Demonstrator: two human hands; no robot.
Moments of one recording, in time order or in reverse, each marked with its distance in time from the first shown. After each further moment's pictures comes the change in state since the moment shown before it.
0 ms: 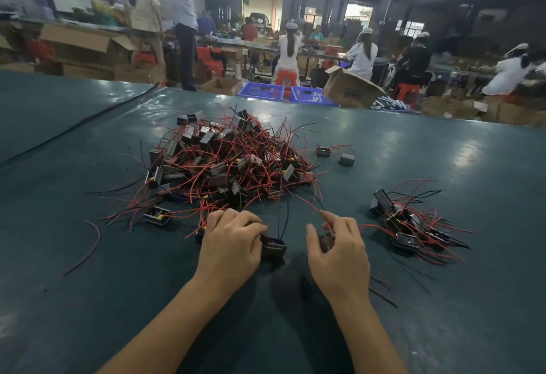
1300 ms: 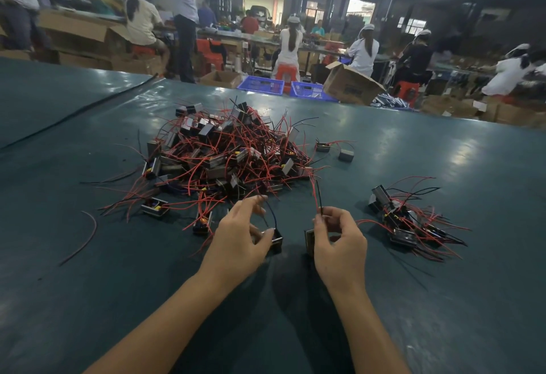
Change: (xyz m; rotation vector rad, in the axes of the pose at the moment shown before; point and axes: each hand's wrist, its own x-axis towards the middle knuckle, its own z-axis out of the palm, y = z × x) left_hand -0.001 0.009 0.005 -0.570 -0.108 -0.252; right_hand 0.006 0.003 0.004 0.364 0.040 0.089
